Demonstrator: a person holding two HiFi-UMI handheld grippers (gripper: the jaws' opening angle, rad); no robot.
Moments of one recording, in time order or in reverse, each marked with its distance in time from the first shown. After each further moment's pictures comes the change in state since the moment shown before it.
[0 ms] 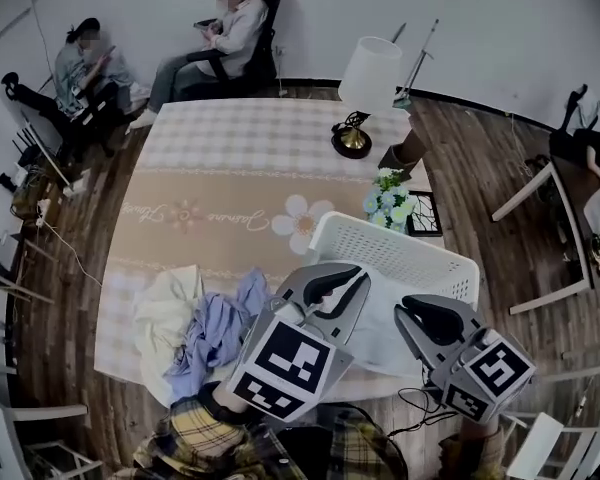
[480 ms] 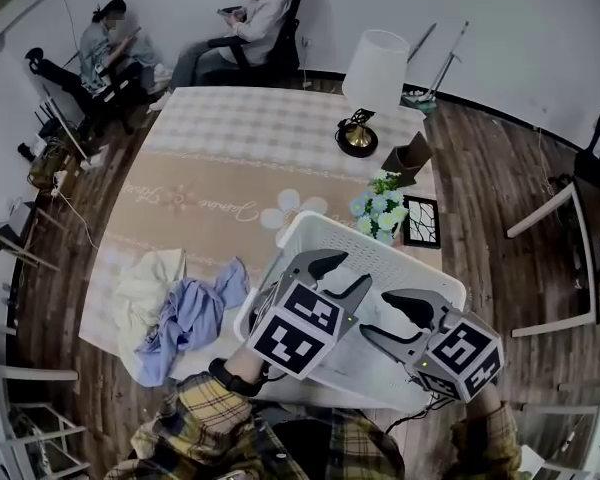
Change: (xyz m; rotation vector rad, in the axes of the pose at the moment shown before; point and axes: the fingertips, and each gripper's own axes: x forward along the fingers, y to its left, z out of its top) left arm 0.105 0.000 -0.043 -0.113 0.223 0.077; right arm 0.023 -0.051 -0.069 -0.154 0.259 0.300
